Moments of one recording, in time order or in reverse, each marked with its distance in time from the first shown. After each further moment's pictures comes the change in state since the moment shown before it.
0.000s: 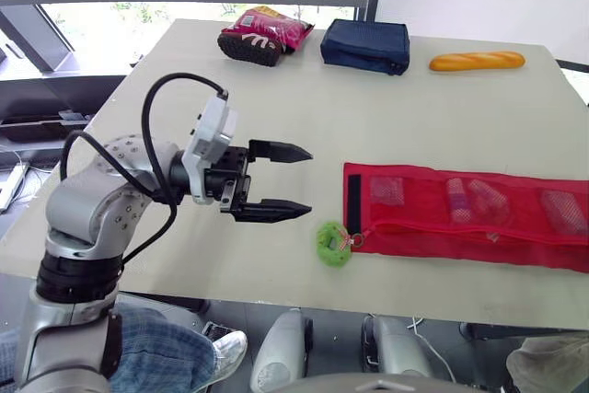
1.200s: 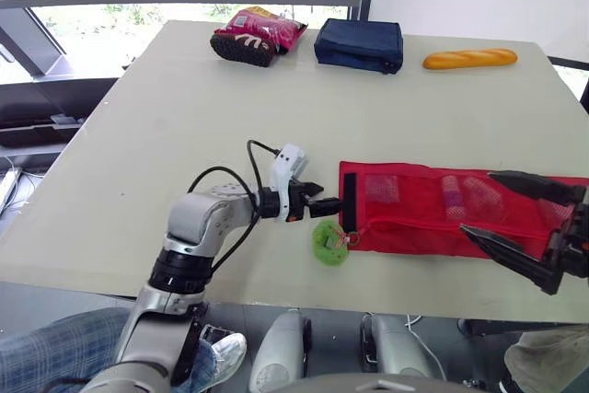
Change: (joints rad) left arm -0.060 -0.408 -0.199 0.224 0.184 0.411 0.609; right arm -0.050 0.011 -0.111 -0.916 0.749 0.124 -0.042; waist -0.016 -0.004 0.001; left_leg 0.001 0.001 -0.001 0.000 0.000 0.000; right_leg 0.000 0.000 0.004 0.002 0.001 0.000
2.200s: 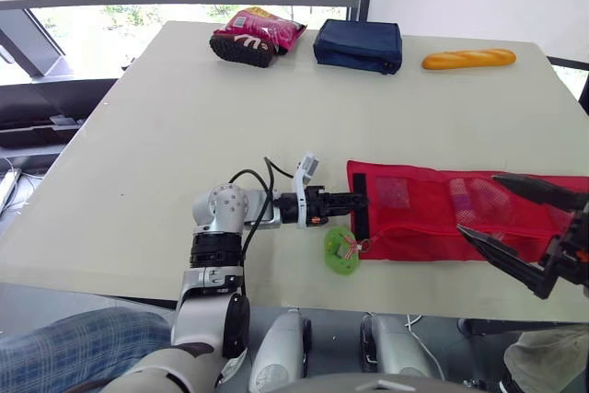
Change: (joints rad) left arm -0.106 -0.265 0.332 0.322 -0.213 0.407 0.050; right arm 0.031 0.039 0.004 -0.054 -0.056 -0.037 -0.050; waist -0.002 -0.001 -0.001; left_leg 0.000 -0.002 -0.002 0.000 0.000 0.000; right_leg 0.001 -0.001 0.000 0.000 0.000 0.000
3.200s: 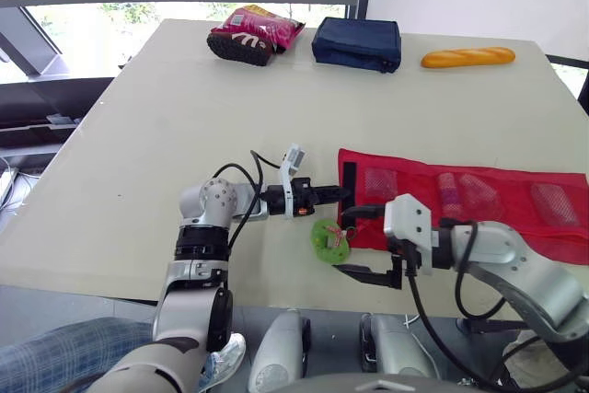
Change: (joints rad) left arm -0.034 0.121 -0.076 0.072 0.031 -0.142 -0.103; right arm -0.708 0.183 1.230 0.405 -0.613 -0.092 0.152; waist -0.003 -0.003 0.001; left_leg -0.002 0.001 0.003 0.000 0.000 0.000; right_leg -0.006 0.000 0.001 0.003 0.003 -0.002
